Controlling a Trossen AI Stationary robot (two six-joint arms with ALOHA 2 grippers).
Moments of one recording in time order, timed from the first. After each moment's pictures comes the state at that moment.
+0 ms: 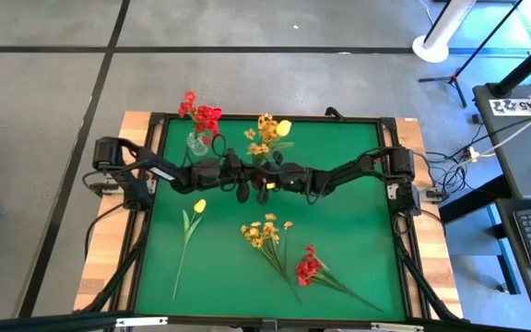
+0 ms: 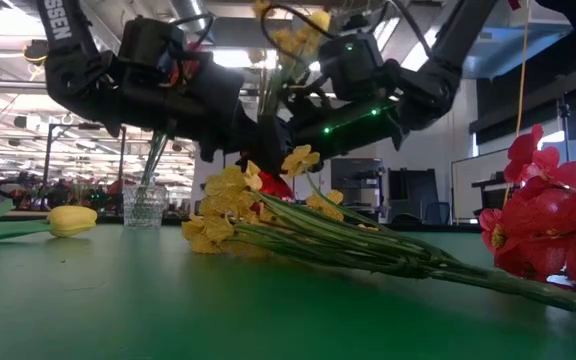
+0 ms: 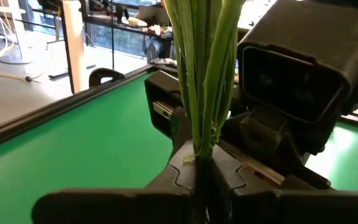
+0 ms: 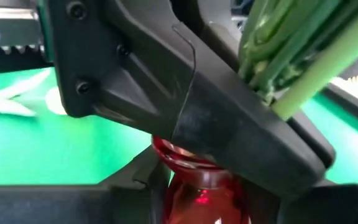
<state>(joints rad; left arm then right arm) 0.15 1.69 0.47 1.07 -0.22 -0.18 -0.09 2.02 1.00 0.76 0.23 0.02</state>
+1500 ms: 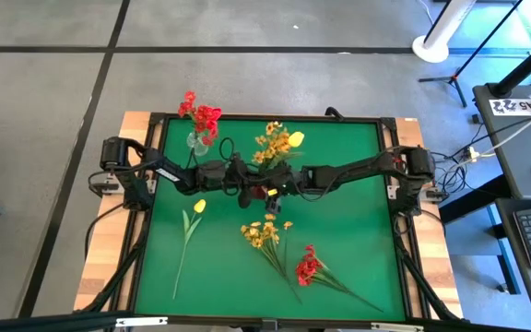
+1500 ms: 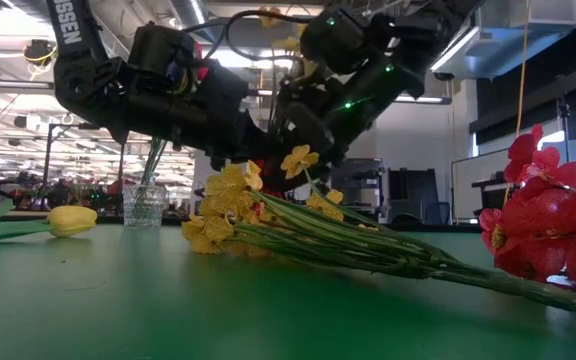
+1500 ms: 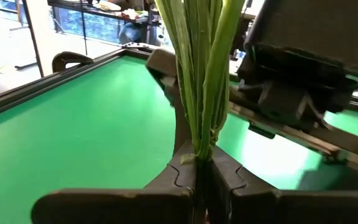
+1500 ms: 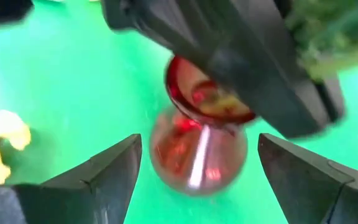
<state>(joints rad) 0.14 1.74 0.51 1.05 -0.13 -0.17 -0.03 1.87 1.12 0.01 0.15 0.13</state>
